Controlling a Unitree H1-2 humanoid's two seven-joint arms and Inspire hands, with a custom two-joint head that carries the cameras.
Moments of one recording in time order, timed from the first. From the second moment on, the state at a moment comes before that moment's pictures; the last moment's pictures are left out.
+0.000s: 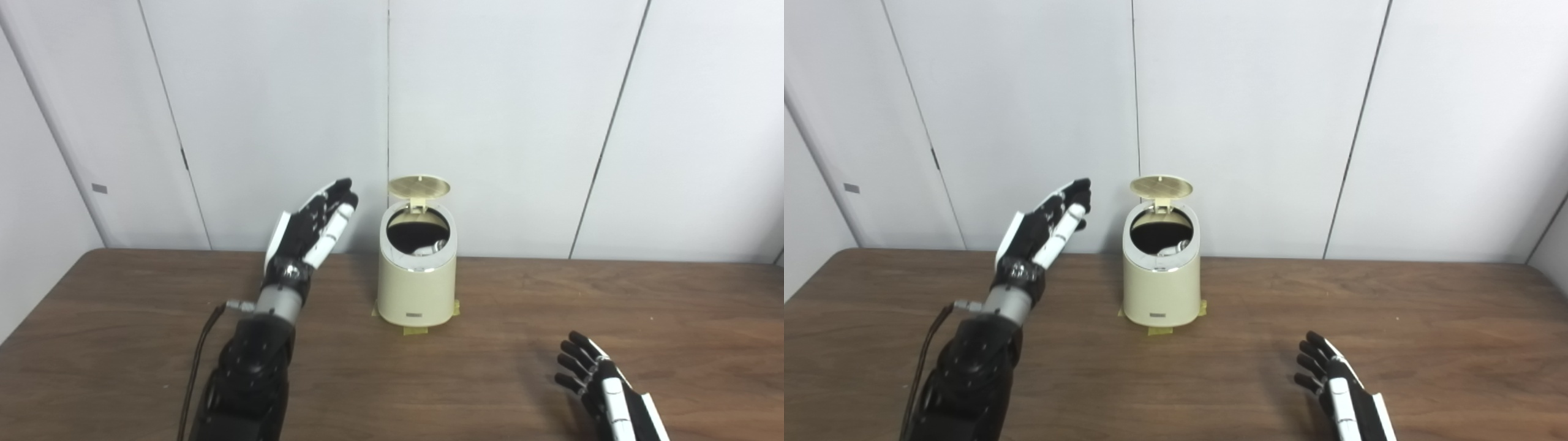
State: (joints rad) left arm -0.51 0.08 -0.03 -0.13 0.09 0.39 0.03; right arm 0.10 -0.04 -0.05 -0.16 0.07 0.00 0.01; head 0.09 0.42
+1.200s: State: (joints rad) left arm -0.81 0.25 -0.37 0.10 0.53 0.32 -0.17; right arm 0.10 -0.04 -0.02 -0.16 0.03 -0.02 0.03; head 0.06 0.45
